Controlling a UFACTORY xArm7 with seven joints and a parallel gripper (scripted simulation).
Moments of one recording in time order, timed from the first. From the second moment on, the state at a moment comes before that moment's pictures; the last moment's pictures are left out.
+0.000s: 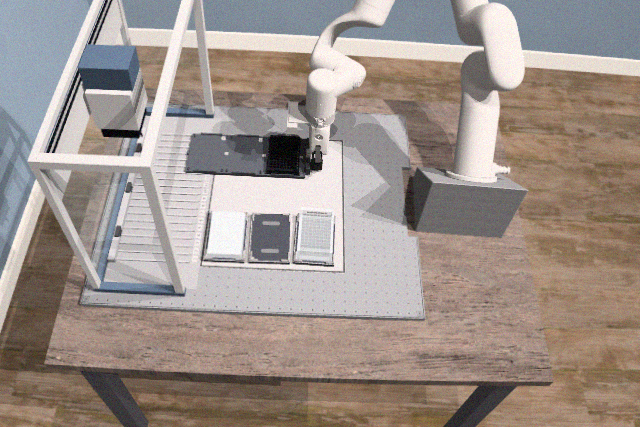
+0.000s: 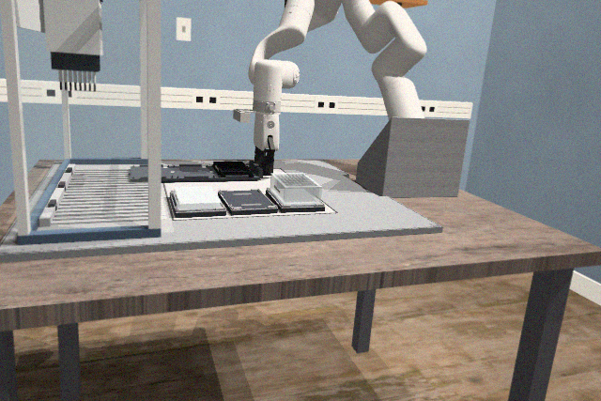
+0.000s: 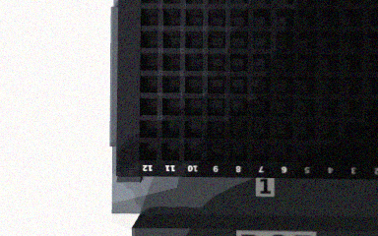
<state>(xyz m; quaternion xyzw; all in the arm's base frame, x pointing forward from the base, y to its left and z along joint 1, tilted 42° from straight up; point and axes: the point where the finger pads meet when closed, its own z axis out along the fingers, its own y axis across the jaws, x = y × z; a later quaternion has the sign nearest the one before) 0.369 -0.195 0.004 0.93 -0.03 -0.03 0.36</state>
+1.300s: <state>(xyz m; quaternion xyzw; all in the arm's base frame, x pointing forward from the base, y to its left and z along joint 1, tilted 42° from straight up) 0.404 -0.198 0.003 0.93 -0.03 -0.03 0.36</state>
